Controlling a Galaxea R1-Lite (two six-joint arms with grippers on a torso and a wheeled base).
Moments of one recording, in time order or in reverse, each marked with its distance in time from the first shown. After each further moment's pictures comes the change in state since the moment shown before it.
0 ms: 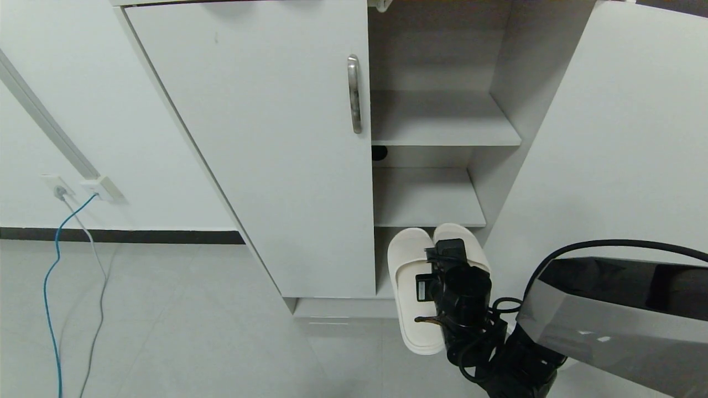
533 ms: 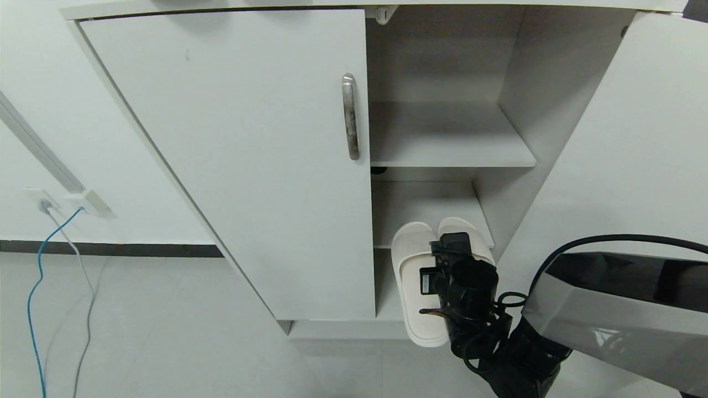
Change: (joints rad) left arm 0.000 0.000 0.000 -0.001 0.001 -0.001; right arm -0.023 -0.013 -0.005 -0.013 0.015 -0.018
